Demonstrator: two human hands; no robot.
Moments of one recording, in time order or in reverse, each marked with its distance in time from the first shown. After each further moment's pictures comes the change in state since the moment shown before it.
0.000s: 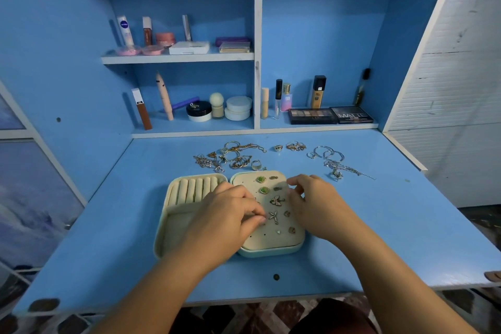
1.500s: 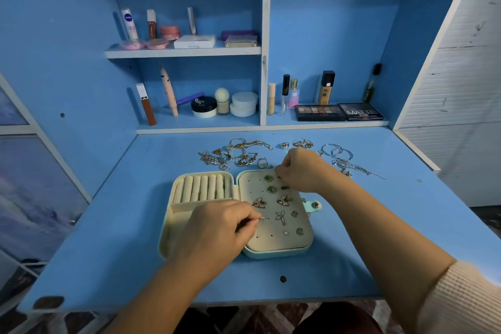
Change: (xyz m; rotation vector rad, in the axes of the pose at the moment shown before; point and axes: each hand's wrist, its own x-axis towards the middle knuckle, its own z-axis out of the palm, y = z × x) left_hand -0.019 -0.017 0.010 -0.089 0.213 0.028; right_hand 0.068 -0.025 -0.005 -0.112 -0.193 0.063
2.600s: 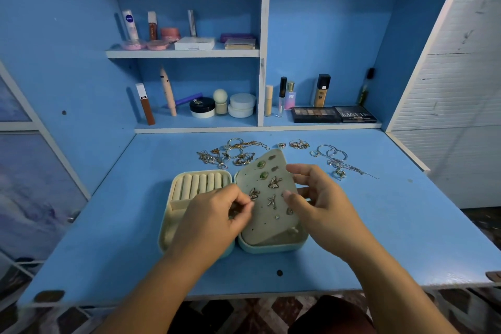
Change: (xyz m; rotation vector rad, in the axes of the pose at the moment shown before) left_hand 0.003 -0.001 -0.001 -0.086 0.170 -0.033; right_hand -0.099 0.012 0.024 0.808 0.200 -0.210
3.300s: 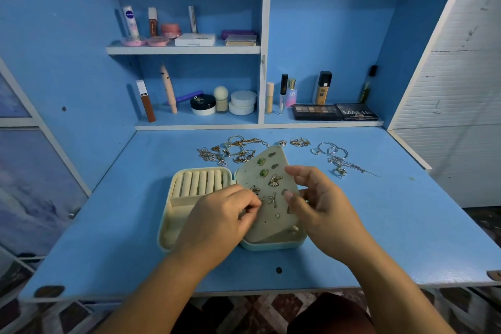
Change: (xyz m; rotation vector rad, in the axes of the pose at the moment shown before) left_hand 0.002 0.007 0.000 0.063 -0.089 0.155; right_hand -0.004 0.011 -0.001 0.016 -0.027 -0.042
